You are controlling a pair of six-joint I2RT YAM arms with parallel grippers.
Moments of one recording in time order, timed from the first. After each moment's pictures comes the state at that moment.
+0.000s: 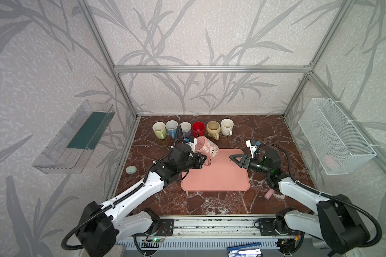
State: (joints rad) left arm -0.63 1.13 0.79 -0.19 0.19 -0.67; right arm 0.33 1.24 0.41 0.62 -0.75 0.85
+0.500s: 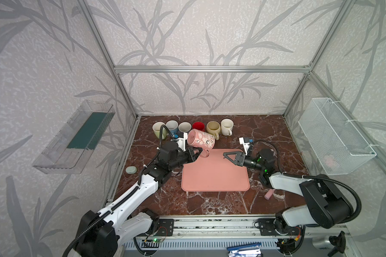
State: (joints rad) left arm -0.48 1.07 0.71 0.06 0.37 -0.81; right arm 0.41 1.46 0.46 1.00 -0.83 1.02
